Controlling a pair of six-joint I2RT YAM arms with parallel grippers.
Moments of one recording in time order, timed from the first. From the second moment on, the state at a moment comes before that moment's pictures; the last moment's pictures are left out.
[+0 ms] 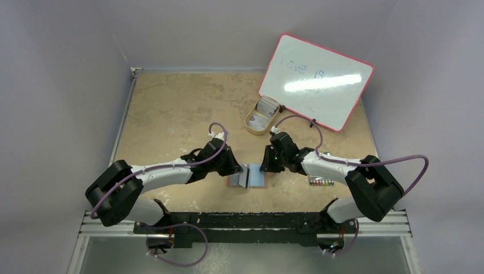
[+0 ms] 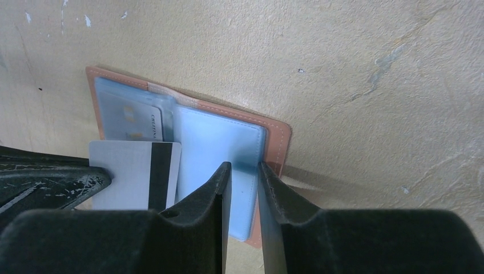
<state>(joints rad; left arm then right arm) -0.82 1.38 0.59 0.04 0.07 -1.01 0.69 1.44 0.64 -0.15 -0.07 0.72</state>
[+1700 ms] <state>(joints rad) -0.85 1.49 0.41 0.48 -0.06 -1.08 0.69 1.42 0.60 -0.10 -0.07 0.76</state>
